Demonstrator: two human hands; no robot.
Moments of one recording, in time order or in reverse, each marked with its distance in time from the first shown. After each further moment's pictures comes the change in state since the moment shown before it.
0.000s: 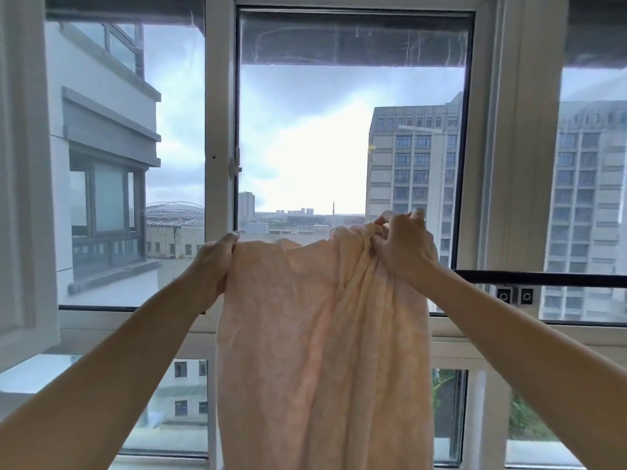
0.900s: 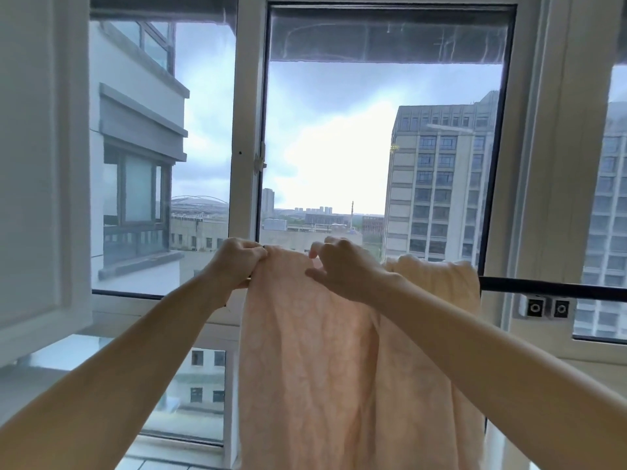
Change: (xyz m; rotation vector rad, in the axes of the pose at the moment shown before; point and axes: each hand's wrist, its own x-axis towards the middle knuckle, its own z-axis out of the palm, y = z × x) left_hand 0.000 -0.008 -0.011 0.306 -0.023 0.144; right_hand -0.022 -0.066 0.053 -0.088 -0.330 -0.627
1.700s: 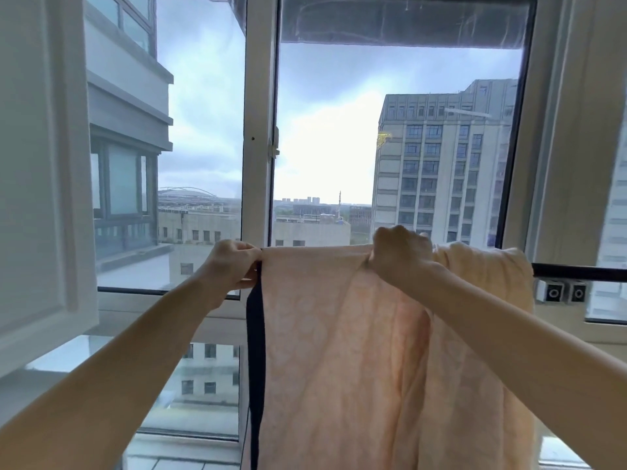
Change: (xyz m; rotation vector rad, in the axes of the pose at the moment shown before) left_hand 0.030 -0.047 -0.067 -0.010 -0.072 -0.051; right_hand 0.028 -0.016 0.012 -0.312 -0.095 0.541
